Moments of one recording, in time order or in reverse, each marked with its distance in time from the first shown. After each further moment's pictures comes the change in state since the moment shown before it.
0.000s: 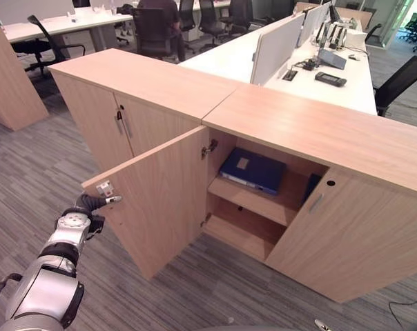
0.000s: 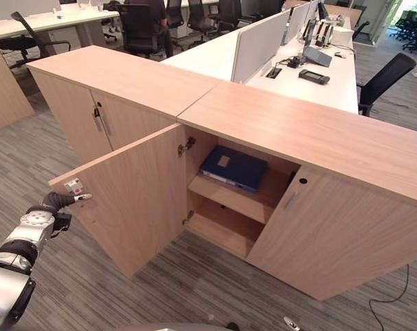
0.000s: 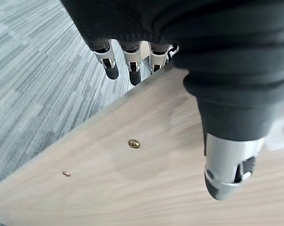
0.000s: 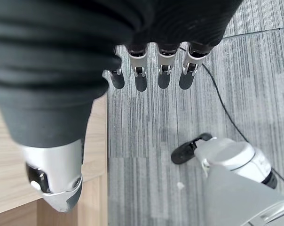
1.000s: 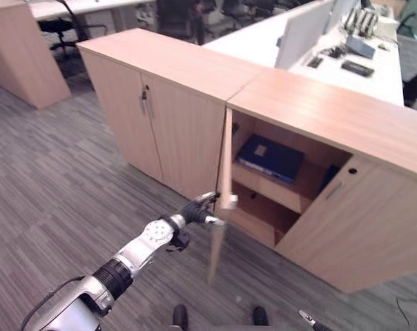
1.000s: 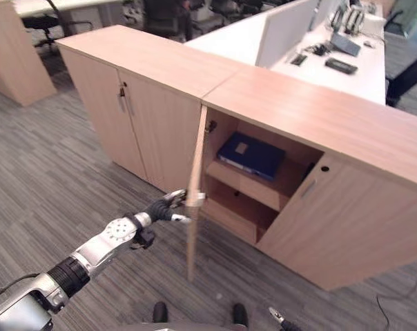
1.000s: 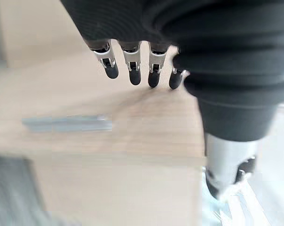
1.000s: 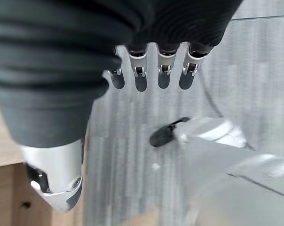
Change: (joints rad) left arm 0.162 -0.209 -0.403 -1.005 -0.254 -0.011 -0.217; right arm -0.040 0.096 0.020 0.008 0.040 -0.003 -0.012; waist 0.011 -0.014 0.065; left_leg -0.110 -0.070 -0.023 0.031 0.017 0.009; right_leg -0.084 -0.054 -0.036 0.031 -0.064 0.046
